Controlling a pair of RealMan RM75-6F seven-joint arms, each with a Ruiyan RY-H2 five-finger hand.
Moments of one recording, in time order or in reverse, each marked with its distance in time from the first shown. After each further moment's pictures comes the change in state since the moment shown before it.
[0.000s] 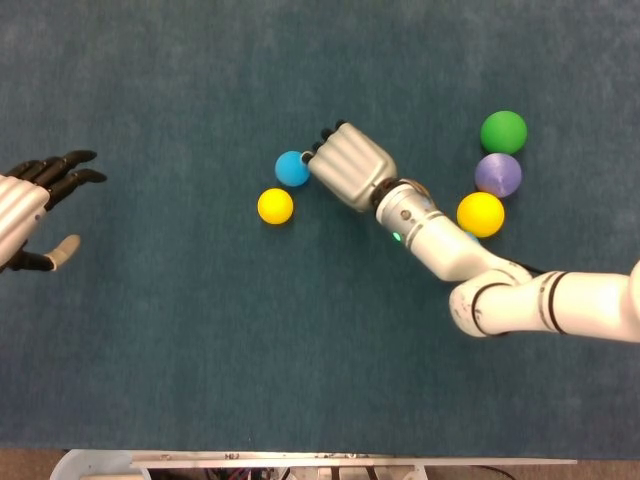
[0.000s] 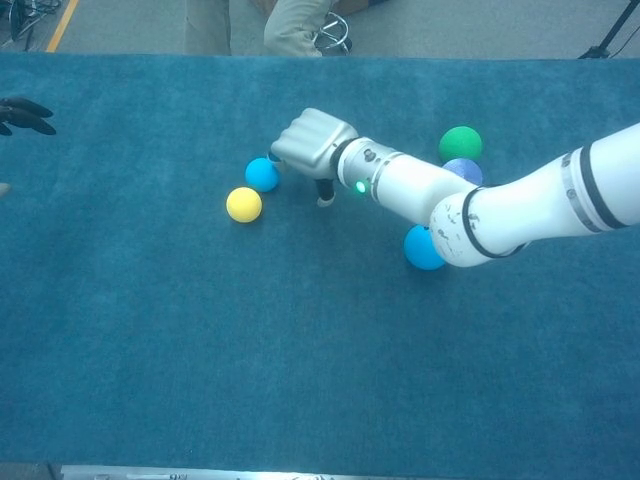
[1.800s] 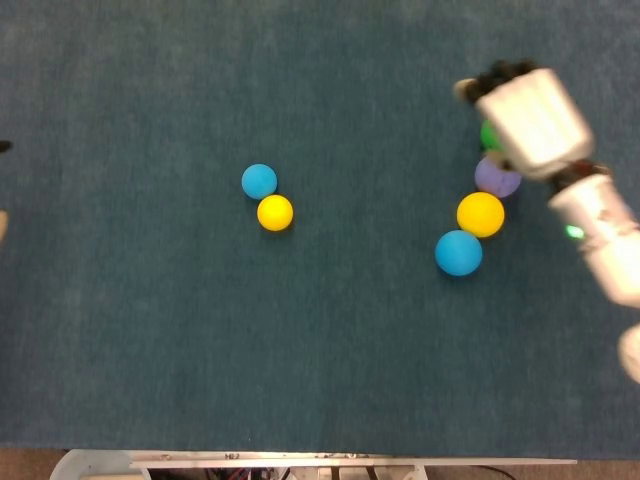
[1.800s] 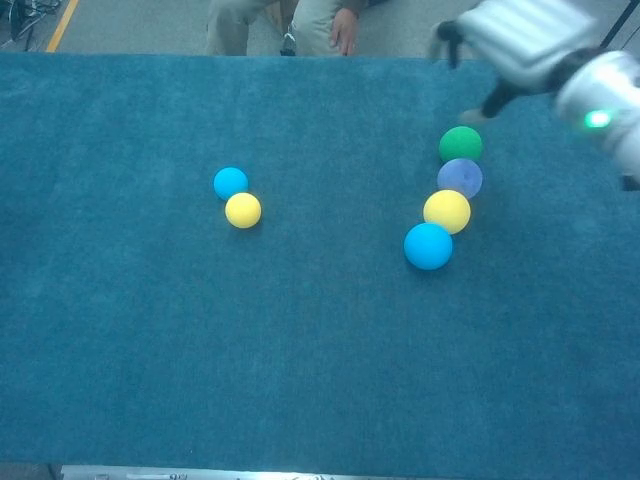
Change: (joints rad) left arm 0.210 -0.044 -0.082 0.043 -0.155 0.265 0.087; right arm -0.373 0.560 -0.079 -0.590 -0.220 0.504 0.168
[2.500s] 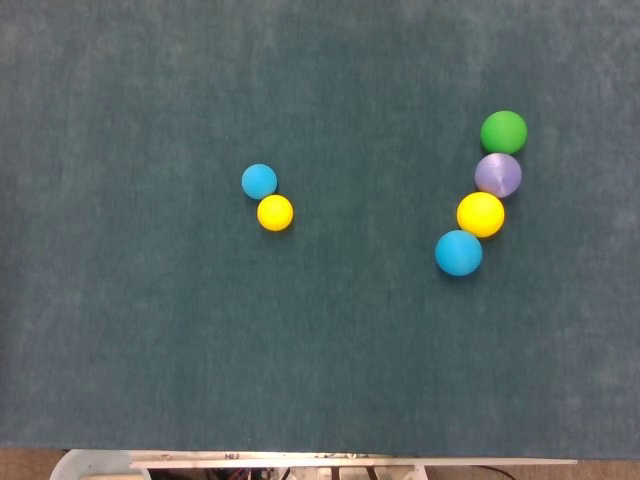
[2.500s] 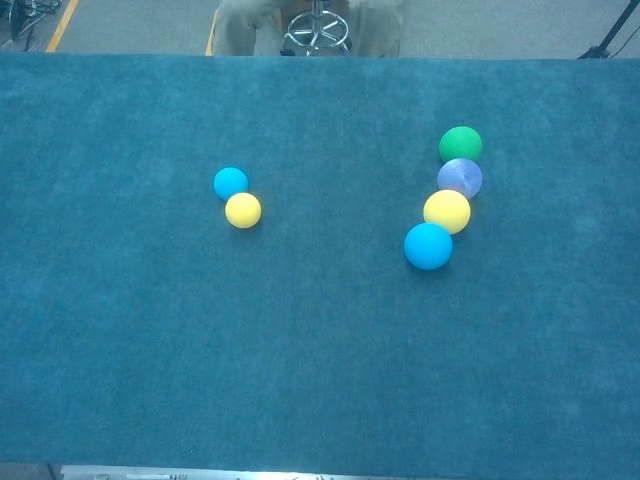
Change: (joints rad) left arm 0.170 -0.039 -0.035 -0.060 -0.076 0.172 0.252; right arm -0.523 0.157 -0.164 0.011 -0.307 0.441 0.227
